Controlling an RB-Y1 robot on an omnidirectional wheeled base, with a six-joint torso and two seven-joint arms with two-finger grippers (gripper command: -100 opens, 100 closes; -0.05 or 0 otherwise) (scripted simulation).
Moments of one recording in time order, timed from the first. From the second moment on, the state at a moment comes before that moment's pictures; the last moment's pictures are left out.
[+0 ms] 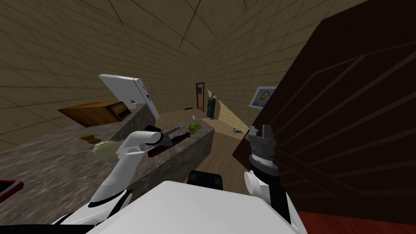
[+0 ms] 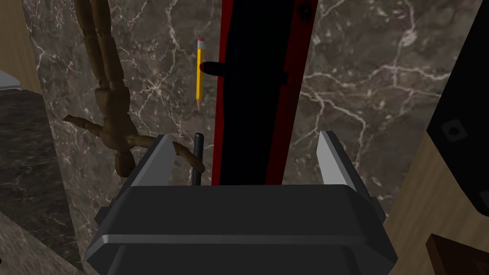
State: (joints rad) left arm 0.02 0.50 0.39 -2.06 0.49 1.66 0.79; right arm 0.51 -0.04 0.03 -2.38 0.07 -0.55 0.05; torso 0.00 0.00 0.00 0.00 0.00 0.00
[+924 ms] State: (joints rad) left arm -0.02 0.58 0.44 -2.01 0.56 1.91 0.87; right arm 0.51 -0.04 0.03 -2.38 0.07 -0.55 0.05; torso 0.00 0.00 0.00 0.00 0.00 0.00
